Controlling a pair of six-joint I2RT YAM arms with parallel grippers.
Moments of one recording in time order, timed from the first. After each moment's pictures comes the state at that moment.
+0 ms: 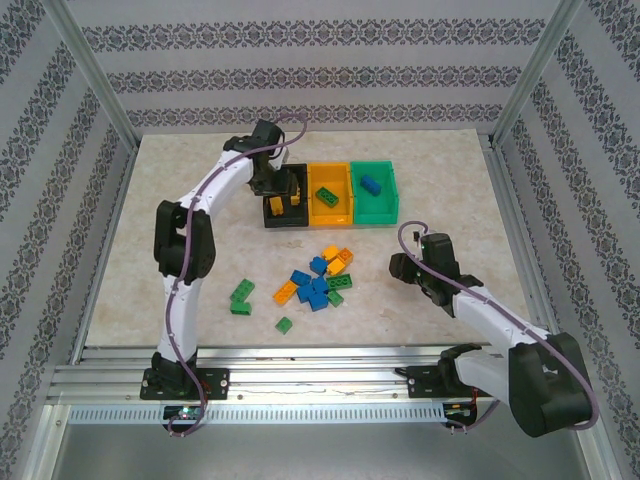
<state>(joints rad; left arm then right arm) -0.30 2.17 1.98 -0.98 0.15 -0.23 0.24 1.11 0.41 -0.12 -0.09 0.42</state>
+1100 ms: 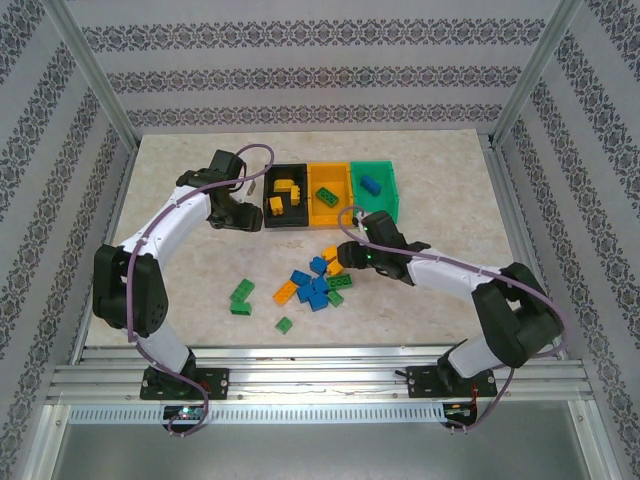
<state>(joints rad) -0.23 1.67 1.38 -0.93 0.11 -0.12 0.56 1.51 0.76 -0.09 -0.12 0.41</state>
